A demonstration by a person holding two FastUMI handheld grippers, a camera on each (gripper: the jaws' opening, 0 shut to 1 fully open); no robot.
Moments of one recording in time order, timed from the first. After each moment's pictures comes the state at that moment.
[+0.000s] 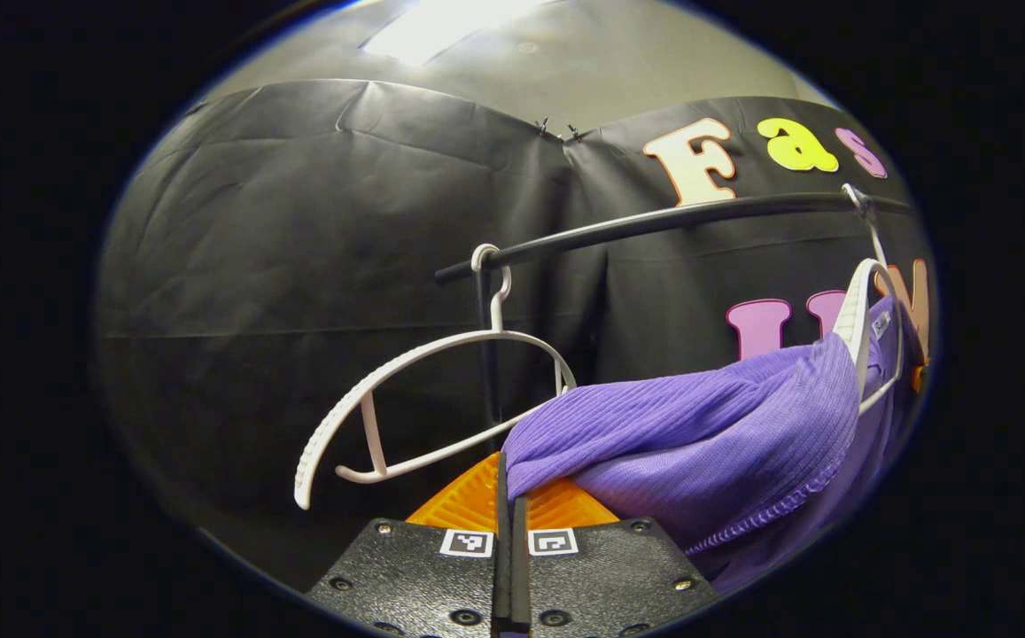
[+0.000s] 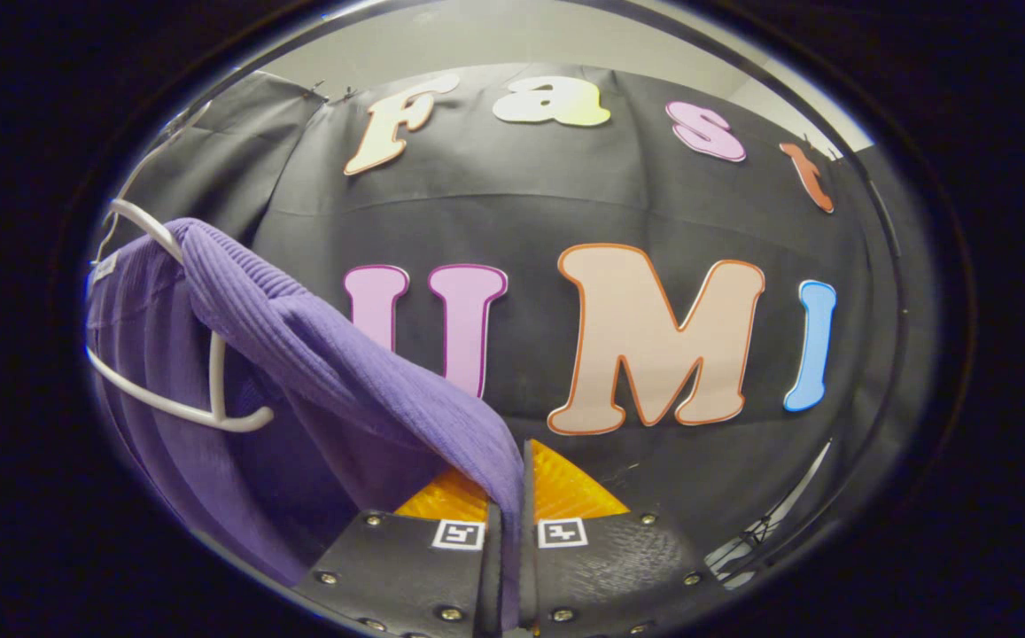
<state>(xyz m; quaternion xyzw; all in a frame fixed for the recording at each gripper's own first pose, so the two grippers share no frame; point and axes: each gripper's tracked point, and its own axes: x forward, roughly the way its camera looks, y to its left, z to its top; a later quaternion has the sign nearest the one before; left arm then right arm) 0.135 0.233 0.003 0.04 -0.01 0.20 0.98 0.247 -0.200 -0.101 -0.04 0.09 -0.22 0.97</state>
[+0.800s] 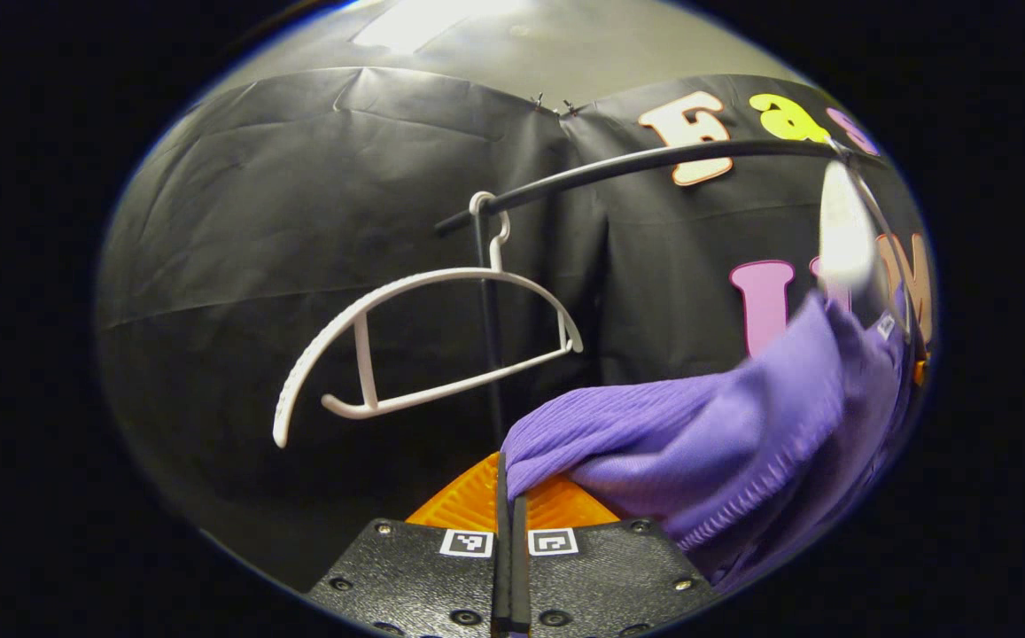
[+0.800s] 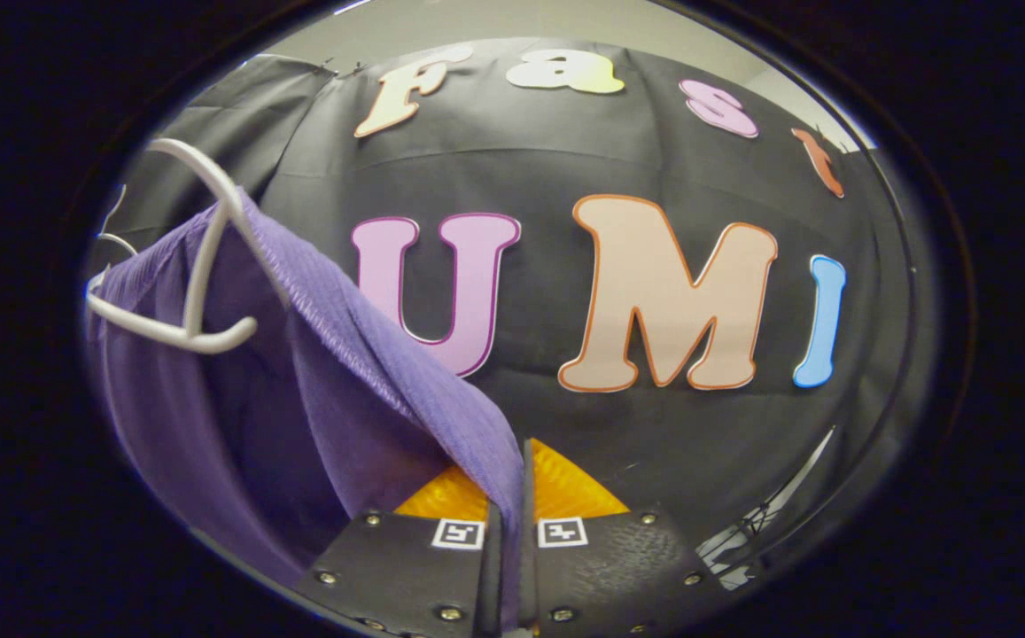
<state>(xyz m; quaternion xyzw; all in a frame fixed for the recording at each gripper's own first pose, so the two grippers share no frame) 0.126 0.237 -0.055 0.03 0.05 0.22 0.97 0.235 -0.197 -0.158 -0.03 0.16 -0.22 0.96</state>
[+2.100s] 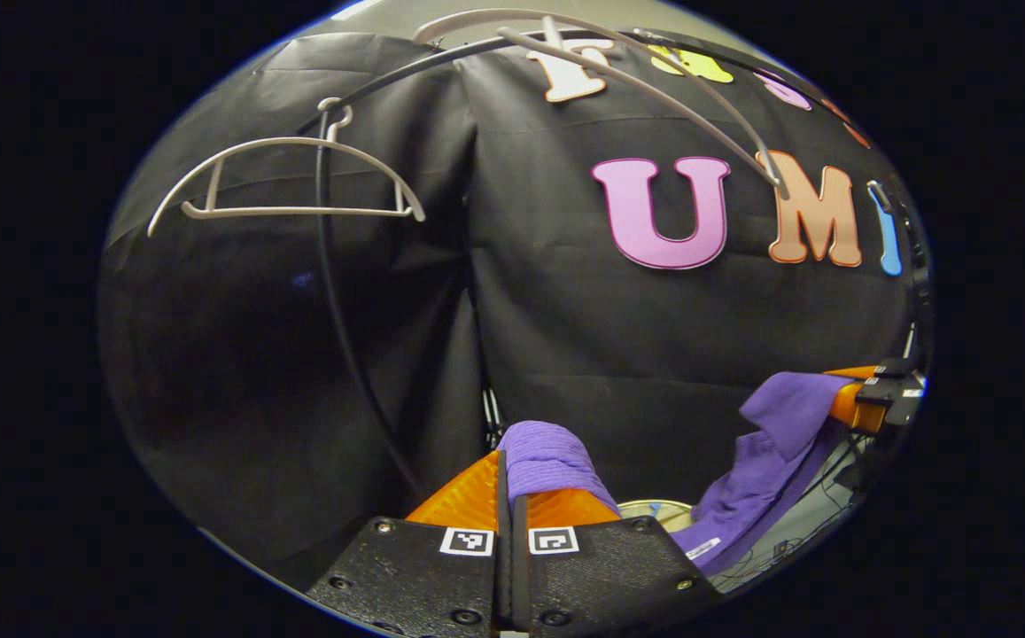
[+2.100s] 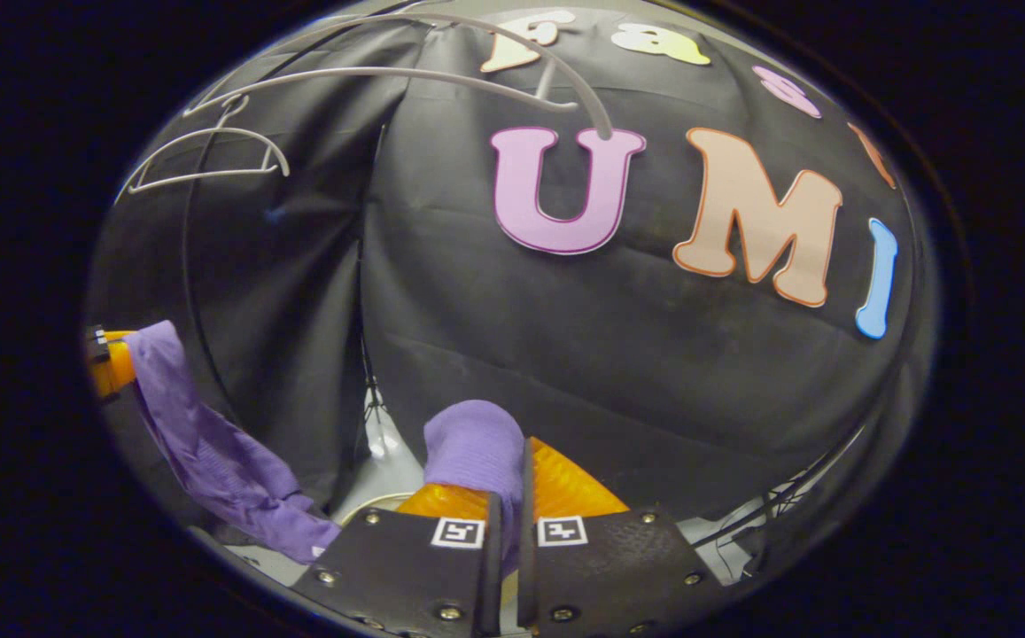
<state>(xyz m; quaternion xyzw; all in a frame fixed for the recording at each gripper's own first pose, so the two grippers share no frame) 0.102 0.086 -0.192 0.03 0.17 0.03 0.98 0.112 -0.047 -0.272 -0.04 0.28 -0.06 0.96</state>
